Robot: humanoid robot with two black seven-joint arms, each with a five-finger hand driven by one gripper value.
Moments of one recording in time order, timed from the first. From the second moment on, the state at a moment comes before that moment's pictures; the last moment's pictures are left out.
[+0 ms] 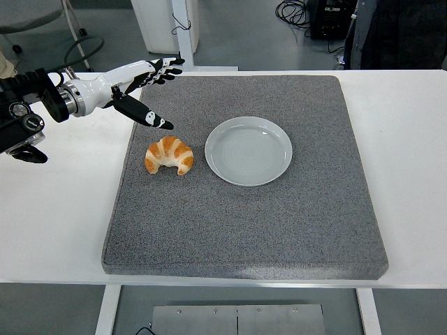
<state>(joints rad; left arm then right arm) -1.12 0.66 -0.23 -1.20 0.91 -0.13 -0.15 -0.09 0.00 -0.03 0.09 -0.10 -0.04 0.25</state>
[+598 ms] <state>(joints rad) -1.08 0.64 -0.16 -1.19 1.29 -0.07 -0.15 -0.09 0.00 -0.03 0.09 -0.10 -0.04 0.25</state>
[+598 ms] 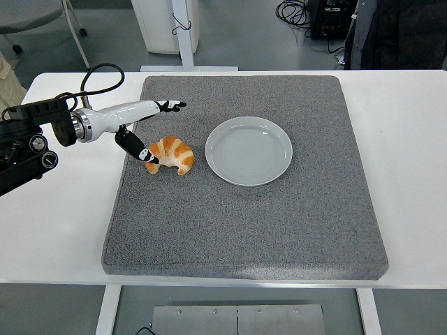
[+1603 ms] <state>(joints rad) -1.06 0.56 -0.10 -1.13 1.43 0.04 -0.15 -0.09 0.00 -0.03 0.09 -0.10 -0.04 0.25</state>
